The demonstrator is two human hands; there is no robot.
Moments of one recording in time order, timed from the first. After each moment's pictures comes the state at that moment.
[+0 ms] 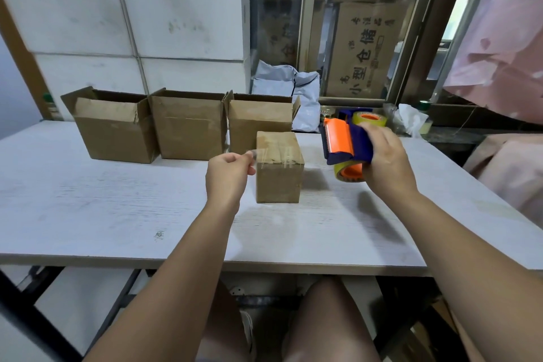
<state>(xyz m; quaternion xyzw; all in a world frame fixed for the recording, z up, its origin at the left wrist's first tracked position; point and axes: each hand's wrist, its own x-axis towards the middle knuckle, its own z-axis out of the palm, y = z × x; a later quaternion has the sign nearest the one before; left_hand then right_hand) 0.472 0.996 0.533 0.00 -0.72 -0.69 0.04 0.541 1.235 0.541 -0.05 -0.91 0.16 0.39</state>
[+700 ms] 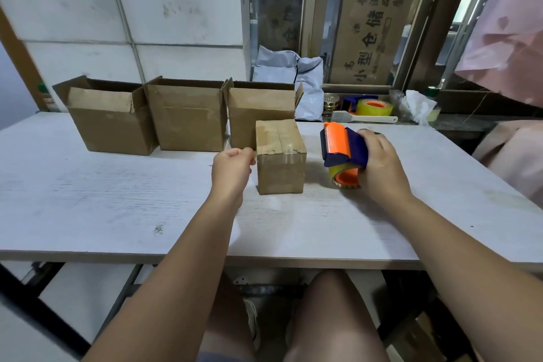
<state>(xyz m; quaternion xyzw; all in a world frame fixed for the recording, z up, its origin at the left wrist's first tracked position) 0.458 1.001 0.520 0.01 -0.71 -0.70 -0.02 0.527 1.236 0.506 -0.11 -0.92 0.19 0.32</state>
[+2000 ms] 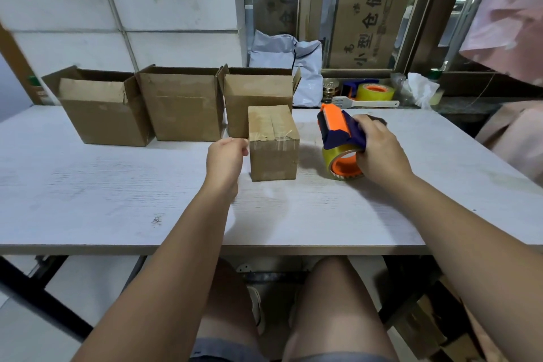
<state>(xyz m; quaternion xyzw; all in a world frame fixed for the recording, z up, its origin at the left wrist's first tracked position) 0.450 1.000 0.519 0.04 -0.73 -0.68 -0.03 0.520 1.242 0.508 -0.12 -0.94 0.18 0.28</state>
